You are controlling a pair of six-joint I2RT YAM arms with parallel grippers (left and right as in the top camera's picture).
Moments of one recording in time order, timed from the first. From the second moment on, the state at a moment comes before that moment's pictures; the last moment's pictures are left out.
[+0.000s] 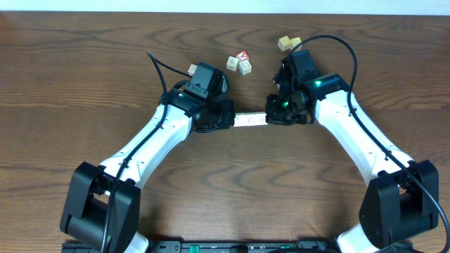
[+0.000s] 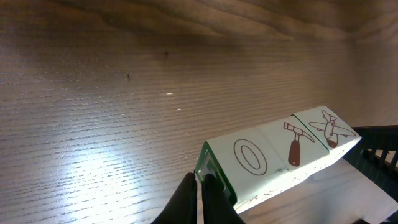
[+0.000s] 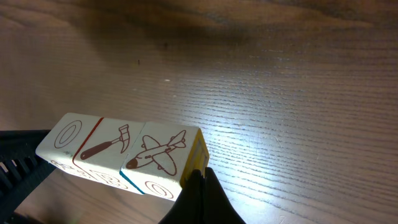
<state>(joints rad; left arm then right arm) -0.47 1.71 1.22 -0.63 0.36 -0.56 0.35 1.74 1.35 -0.89 -0.30 0.40</state>
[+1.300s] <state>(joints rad) -0.47 1.71 1.22 -0.63 0.36 -0.56 0.35 1.74 1.35 -0.89 -0.30 0.40</state>
